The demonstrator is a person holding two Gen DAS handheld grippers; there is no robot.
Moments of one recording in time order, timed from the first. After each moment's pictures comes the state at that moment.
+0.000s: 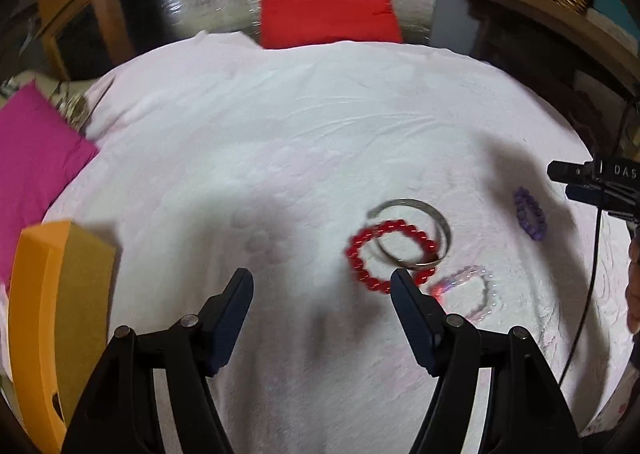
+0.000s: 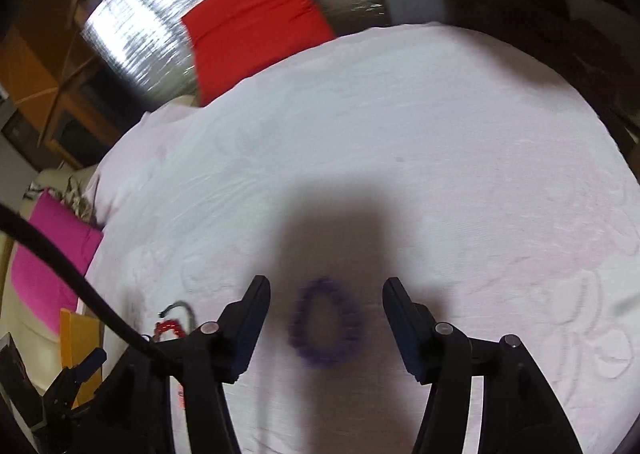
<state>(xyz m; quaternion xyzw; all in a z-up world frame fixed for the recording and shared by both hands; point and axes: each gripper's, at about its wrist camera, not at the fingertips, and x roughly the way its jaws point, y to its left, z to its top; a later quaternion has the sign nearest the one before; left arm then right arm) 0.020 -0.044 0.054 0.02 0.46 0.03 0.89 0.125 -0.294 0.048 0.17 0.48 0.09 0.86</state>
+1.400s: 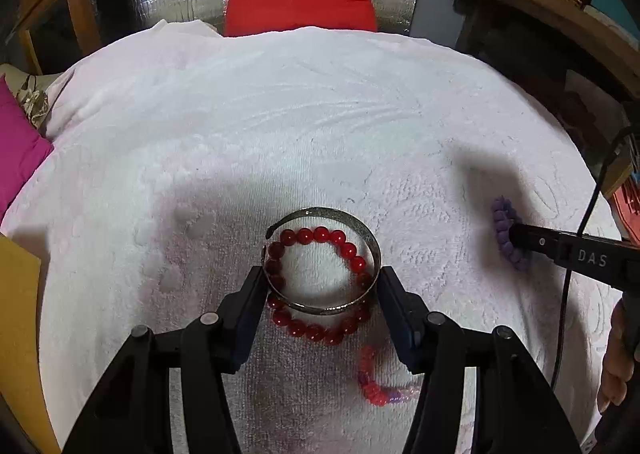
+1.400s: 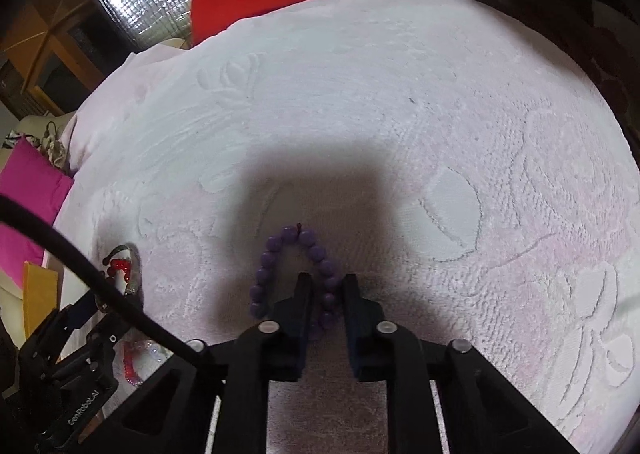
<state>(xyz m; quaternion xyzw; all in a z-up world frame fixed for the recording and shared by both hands) 0.057 -0.087 0.020 -0.01 0.46 0.00 0.89 0.127 -0.260 0.010 0.08 0.54 0.09 0.84</state>
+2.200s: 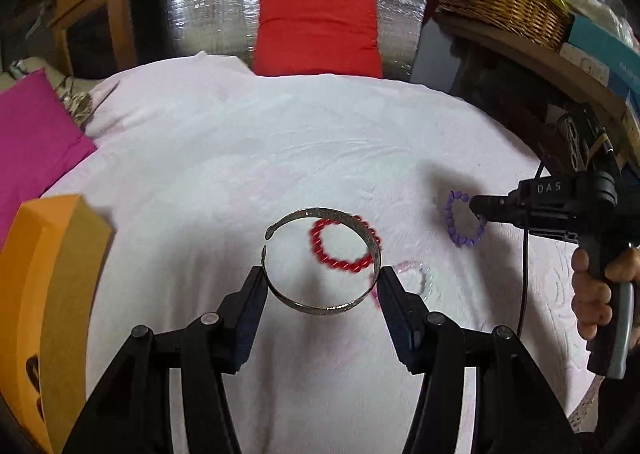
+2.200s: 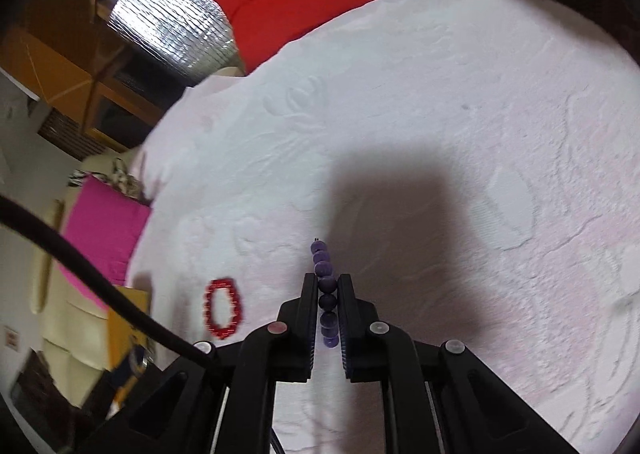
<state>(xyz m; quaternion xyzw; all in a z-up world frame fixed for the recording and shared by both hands) -0.038 -0.055 0.078 -0.04 0.40 0.01 0.92 0.122 -0.268 0.037 0.22 0.51 0.20 0.80</state>
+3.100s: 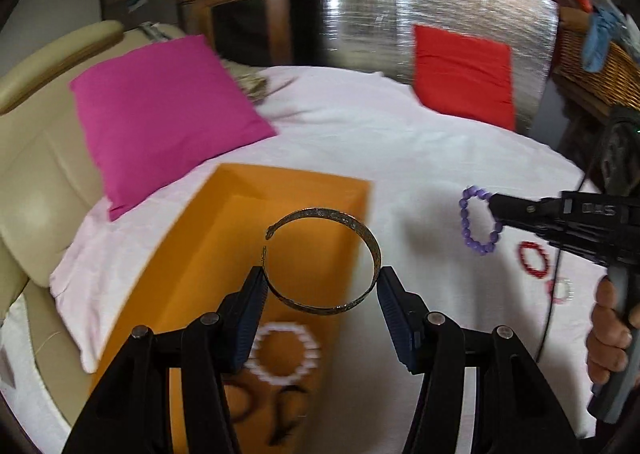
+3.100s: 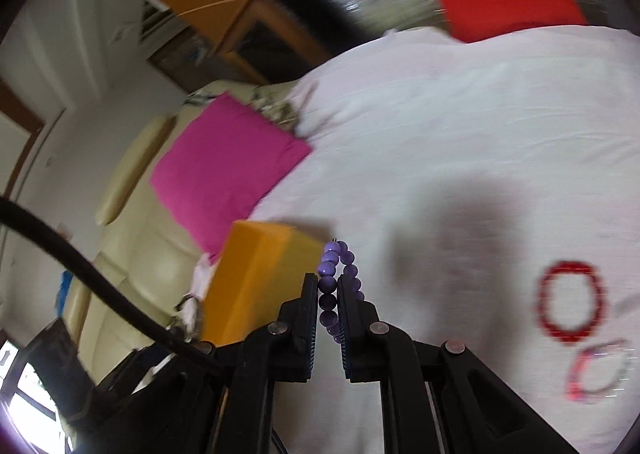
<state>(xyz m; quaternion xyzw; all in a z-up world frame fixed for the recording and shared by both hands) -0.140 0.140 0.112 -0.07 0.36 0.20 0.91 0.046 -0.016 0.094 0.17 0.45 0.42 0.77</state>
